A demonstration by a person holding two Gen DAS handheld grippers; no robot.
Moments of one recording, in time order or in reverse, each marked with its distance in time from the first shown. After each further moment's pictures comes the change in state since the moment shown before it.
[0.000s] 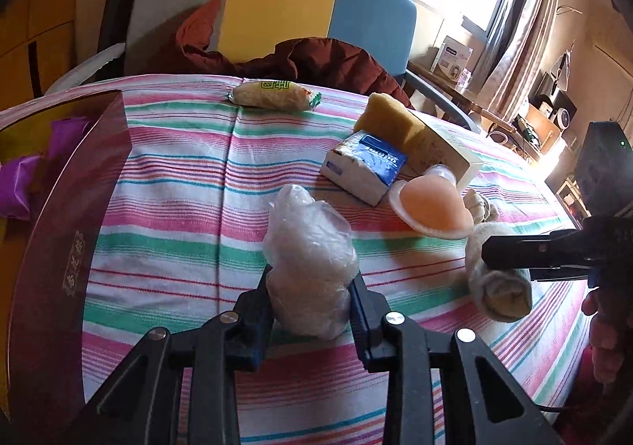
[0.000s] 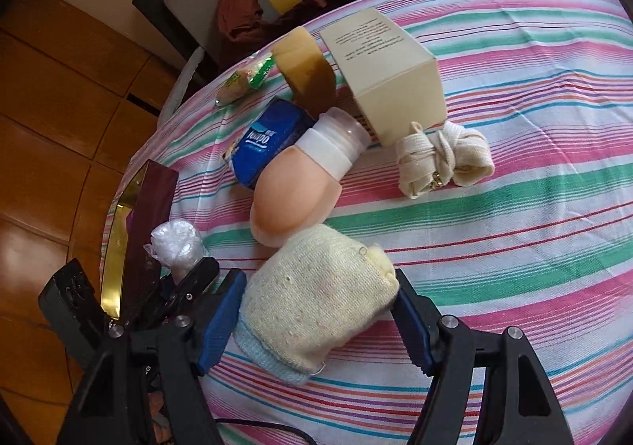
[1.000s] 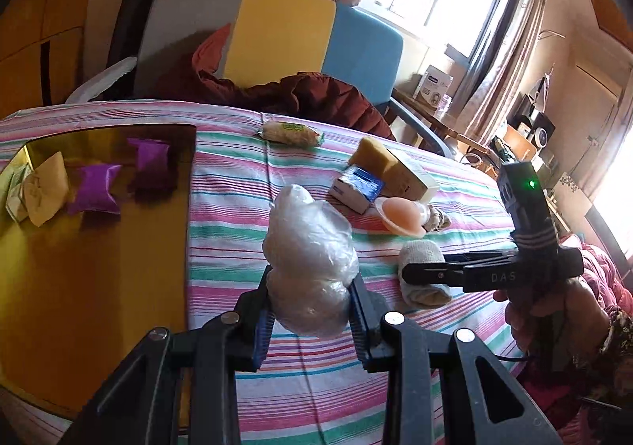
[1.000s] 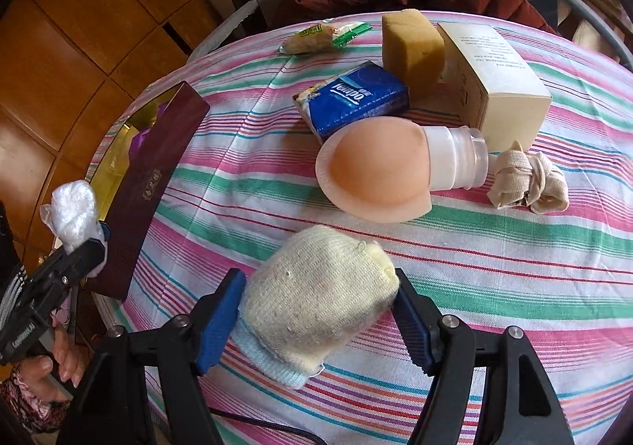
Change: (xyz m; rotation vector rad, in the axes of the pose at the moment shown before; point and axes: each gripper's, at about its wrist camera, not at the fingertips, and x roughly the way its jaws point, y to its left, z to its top) left arm -0.109 0.042 -0.010 -0.030 -0.071 -0.068; right arm 0.029 0.050 -0.018 -0.305 0.046 -0.077
